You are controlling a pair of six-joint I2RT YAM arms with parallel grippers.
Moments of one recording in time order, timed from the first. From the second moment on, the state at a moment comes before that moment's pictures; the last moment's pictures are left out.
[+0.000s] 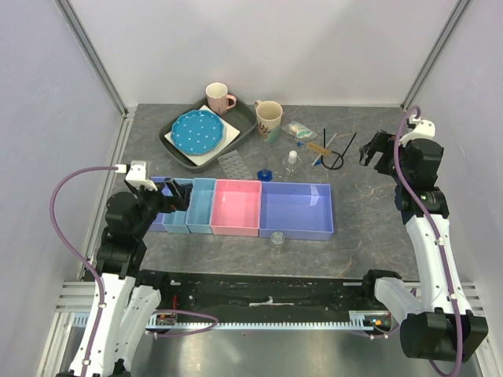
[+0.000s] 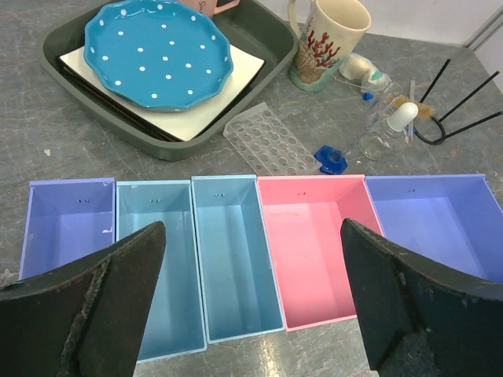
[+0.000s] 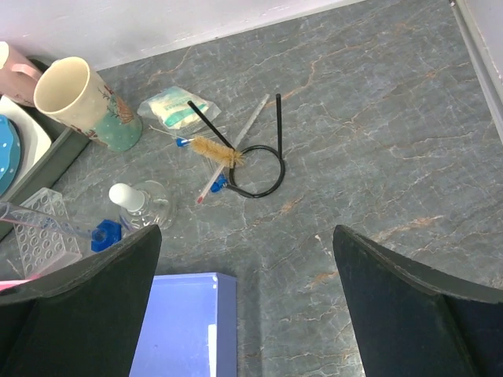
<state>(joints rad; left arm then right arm) -0.11 0.50 0.64 -0.33 0.16 -0.24 -0.10 0.95 0.95 -0.32 -0.10 0.27</state>
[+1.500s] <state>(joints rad) -0.15 0.56 0.65 -0.43 0.56 -0.41 0.39 1.18 0.99 -0.67 -0.77 -0.71</state>
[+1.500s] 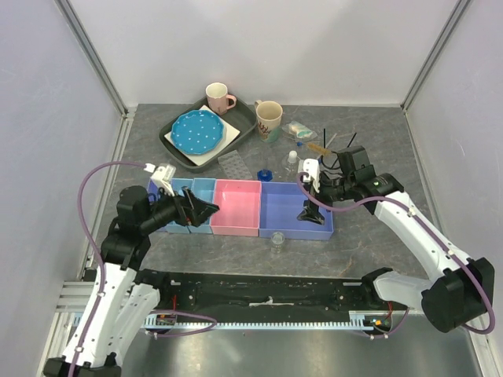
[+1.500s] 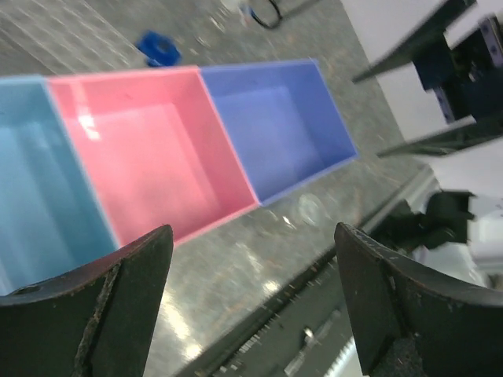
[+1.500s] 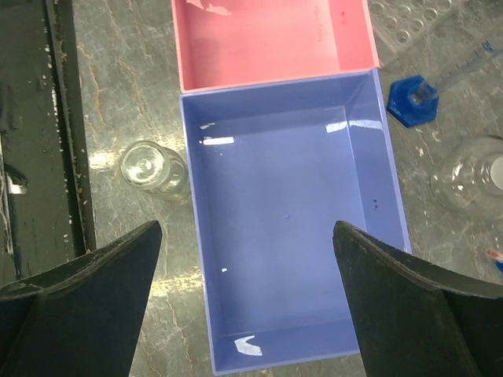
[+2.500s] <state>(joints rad) -1.25 1.59 1.14 -0.60 -0.33 -0.83 -0.03 1.03 0.81 -0.49 -0.86 -0.54</state>
